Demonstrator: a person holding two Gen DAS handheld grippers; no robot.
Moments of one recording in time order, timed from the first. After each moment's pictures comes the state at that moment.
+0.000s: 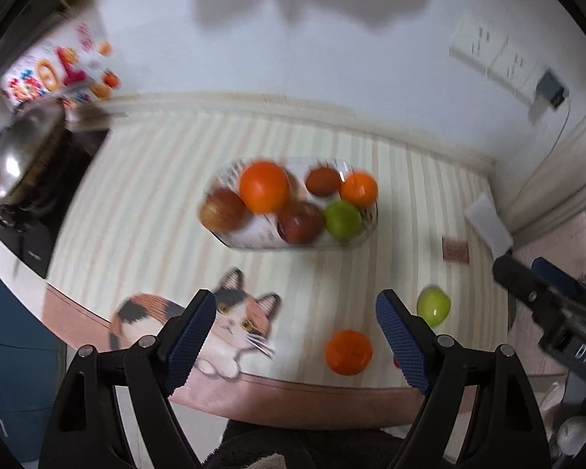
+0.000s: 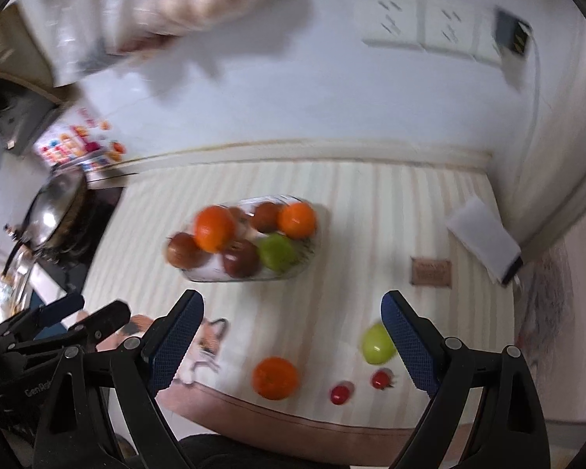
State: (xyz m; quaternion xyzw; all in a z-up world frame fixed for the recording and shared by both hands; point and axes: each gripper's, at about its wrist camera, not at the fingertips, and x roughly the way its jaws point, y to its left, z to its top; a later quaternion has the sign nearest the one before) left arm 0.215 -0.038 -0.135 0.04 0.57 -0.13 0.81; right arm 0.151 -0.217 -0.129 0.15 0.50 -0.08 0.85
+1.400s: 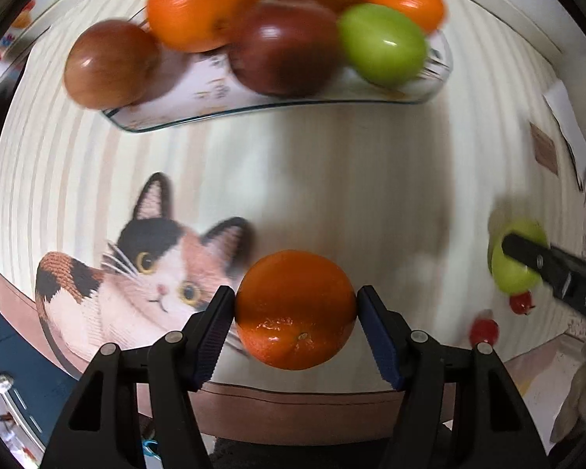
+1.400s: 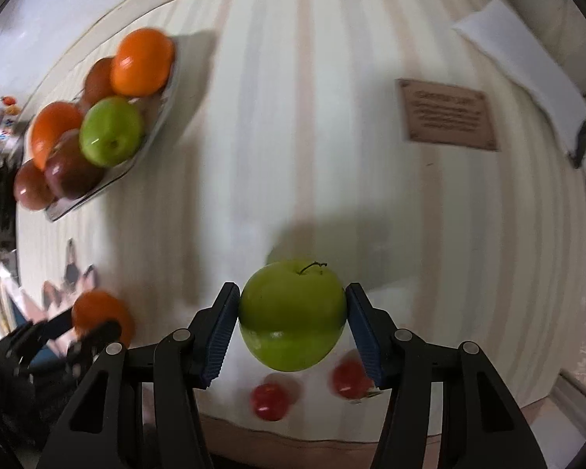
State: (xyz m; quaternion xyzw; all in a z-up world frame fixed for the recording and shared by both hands) left arm 0.224 -0.089 -0.323 0.09 0.72 -0.12 0.68; right arm 0.190 -0.249 -0.360 0.22 0.67 -0.07 0.70
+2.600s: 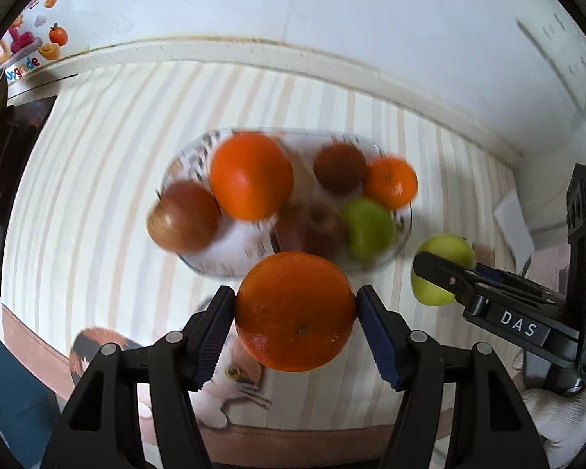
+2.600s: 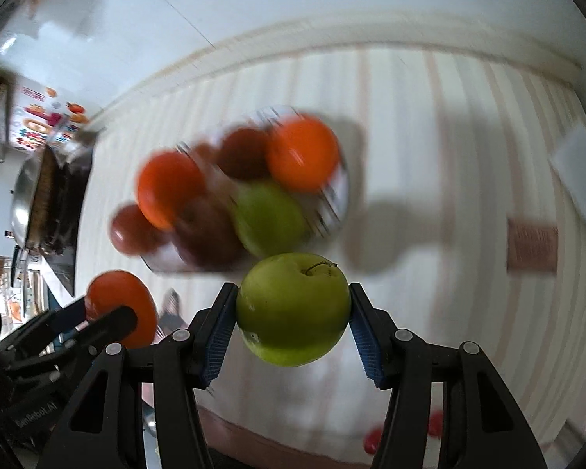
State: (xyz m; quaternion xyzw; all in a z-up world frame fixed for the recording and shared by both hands) left arm 0.316 -0.040 -0.207 0.01 0.63 -0.15 0.76; right arm 0.292 -0.211 -0.282 0.22 0.61 0.01 0.76
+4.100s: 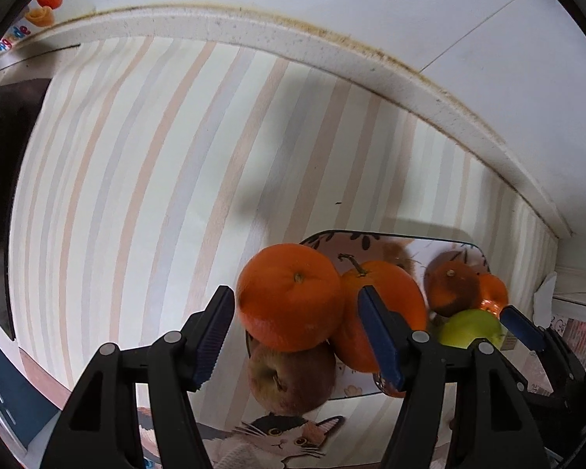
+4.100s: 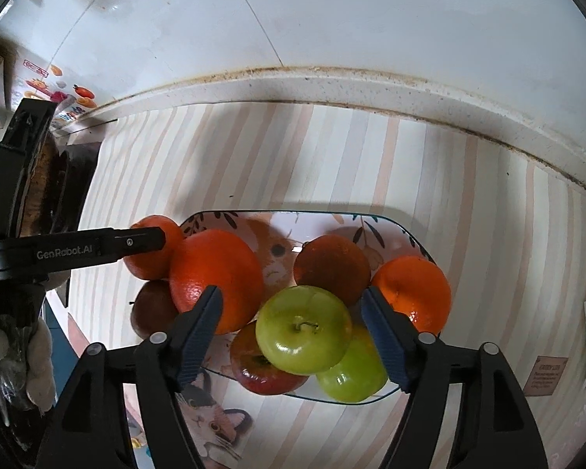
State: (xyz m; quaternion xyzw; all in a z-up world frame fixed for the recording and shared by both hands) left arm 0.468 0.021 -0.266 -0.02 0.71 -0.09 0.70; right arm 0.402 -0.159 -0.287 0.16 0.62 0.03 0.77
